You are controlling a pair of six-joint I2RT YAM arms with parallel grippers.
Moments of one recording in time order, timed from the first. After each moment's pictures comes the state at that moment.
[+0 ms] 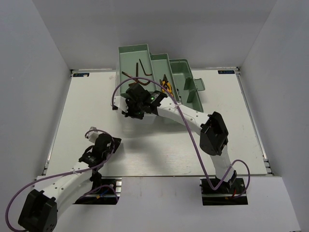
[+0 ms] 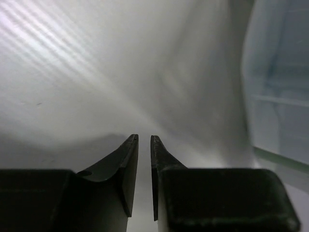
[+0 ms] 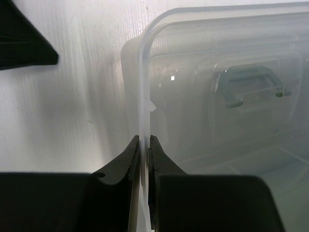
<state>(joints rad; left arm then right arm) -0.47 0.71 0.16 -0.14 -0.32 -1.26 0.99 2.05 1.91 -0.71 -0.18 -0.61</state>
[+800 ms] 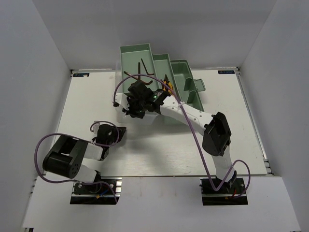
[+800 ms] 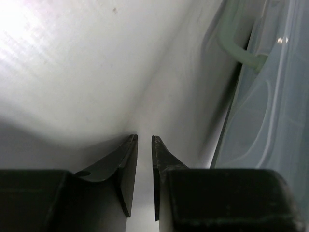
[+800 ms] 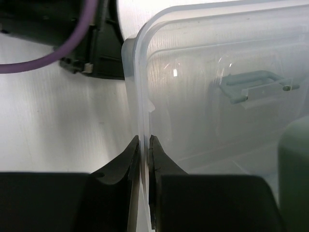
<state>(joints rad) -0.29 1.44 0.18 0.71 -0.08 -1.41 0.98 2.02 1.91 -0.72 -0.24 -0.54</state>
